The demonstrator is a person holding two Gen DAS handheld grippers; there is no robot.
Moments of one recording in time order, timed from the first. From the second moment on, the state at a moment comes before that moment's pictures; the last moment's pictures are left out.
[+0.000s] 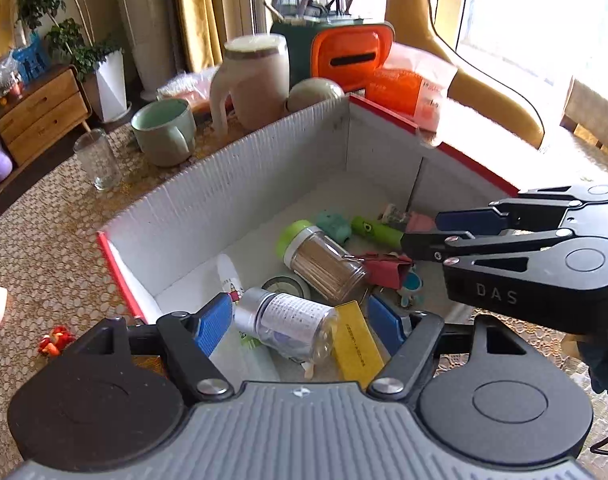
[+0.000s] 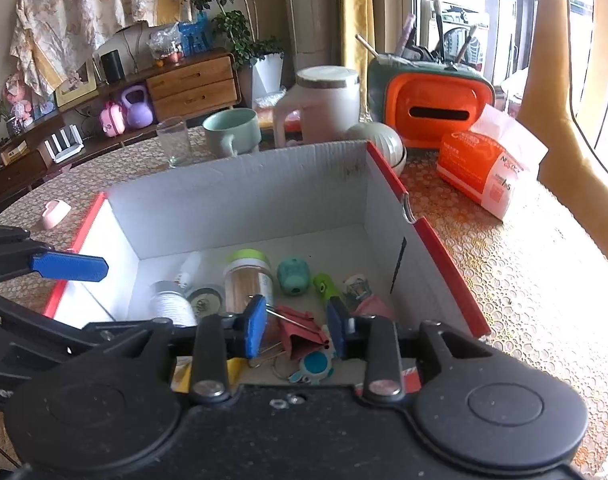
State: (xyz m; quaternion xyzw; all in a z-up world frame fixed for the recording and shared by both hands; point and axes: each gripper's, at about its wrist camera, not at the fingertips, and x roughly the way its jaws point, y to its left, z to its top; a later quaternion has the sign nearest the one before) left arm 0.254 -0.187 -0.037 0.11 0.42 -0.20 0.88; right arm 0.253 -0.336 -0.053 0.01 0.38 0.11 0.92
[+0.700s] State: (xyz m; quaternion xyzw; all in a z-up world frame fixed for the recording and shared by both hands) left arm 0.172 -0.104 0.010 0.05 0.36 -0.18 0.91; right arm 0.187 -0.281 -0.006 -0.02 0.33 0.16 0.93
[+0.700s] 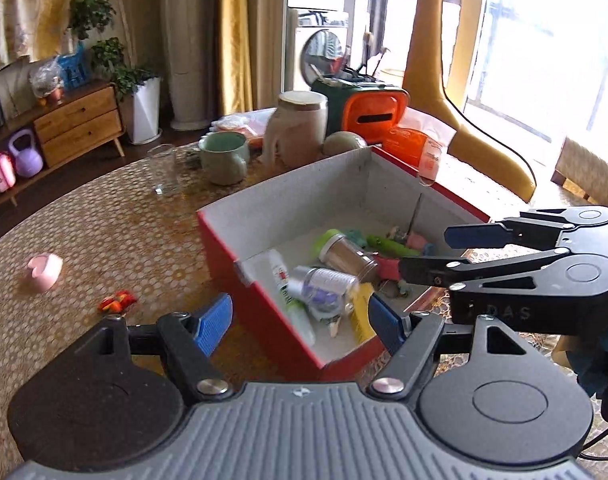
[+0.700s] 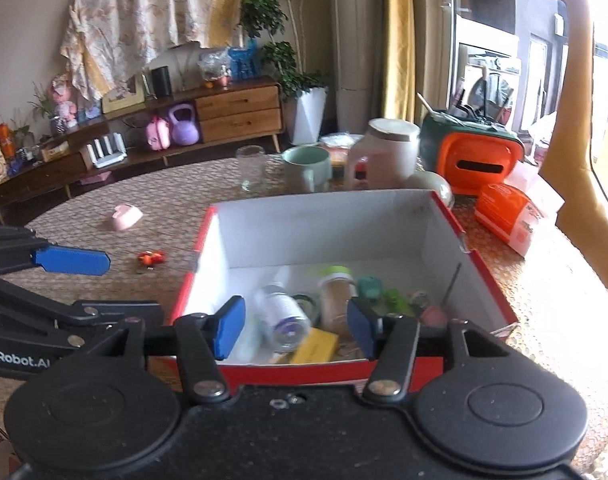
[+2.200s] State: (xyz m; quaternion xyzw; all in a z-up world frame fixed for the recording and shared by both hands) left arm 0.138 0.108 -0.013 -0.08 0.34 0.00 0.94; right arm 0.173 -0.108 -0.021 -0.06 0.31 0.29 0.91
